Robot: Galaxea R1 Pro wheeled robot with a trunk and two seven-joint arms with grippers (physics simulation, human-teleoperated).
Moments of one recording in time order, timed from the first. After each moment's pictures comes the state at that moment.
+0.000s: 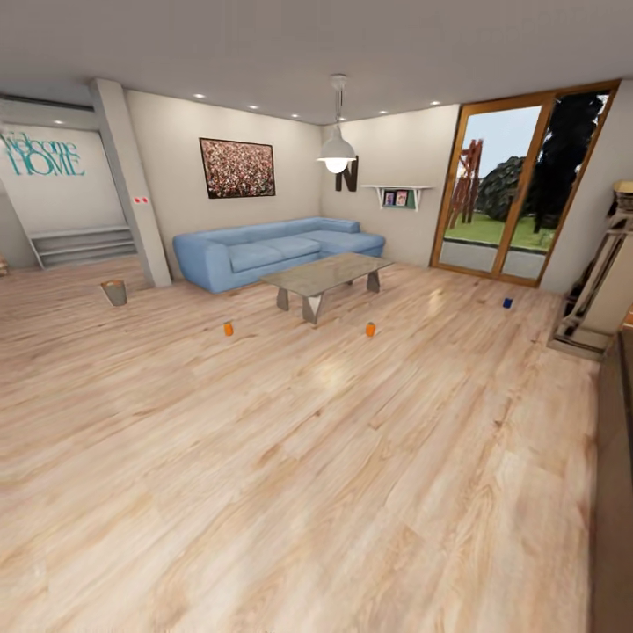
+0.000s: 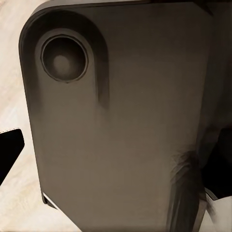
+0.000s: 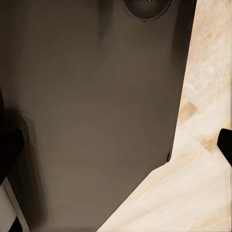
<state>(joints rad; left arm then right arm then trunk) -0.05 -0.03 0.00 -0.01 0.00 -0.04 -0.04 0.00 0.02 0.01 -0.01 0.00 0.01 -0.01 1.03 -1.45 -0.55</state>
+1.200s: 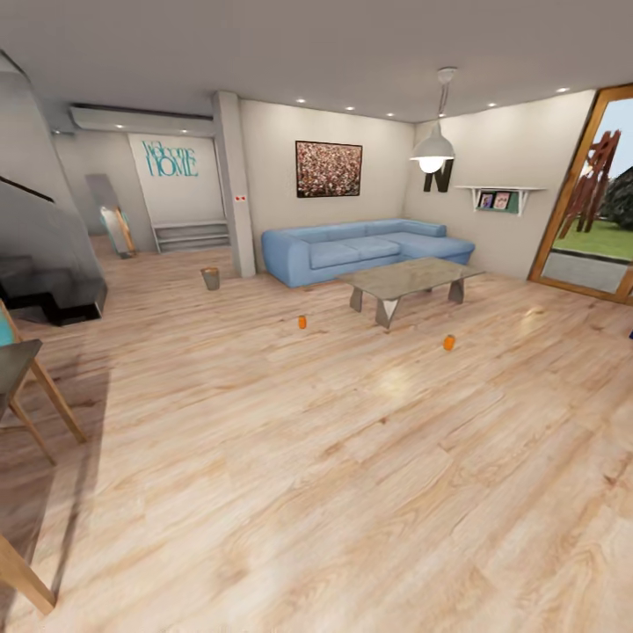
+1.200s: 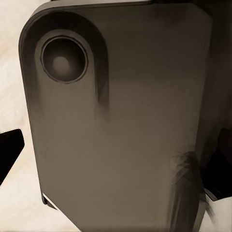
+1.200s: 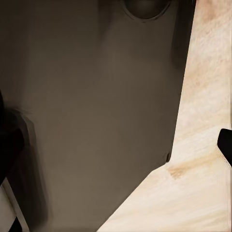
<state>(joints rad) -0.05 -0.04 0.00 -0.01 0.00 -0.04 -0.04 0.00 0.02 0.01 -0.01 0.00 0.01 -0.01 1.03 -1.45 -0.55</state>
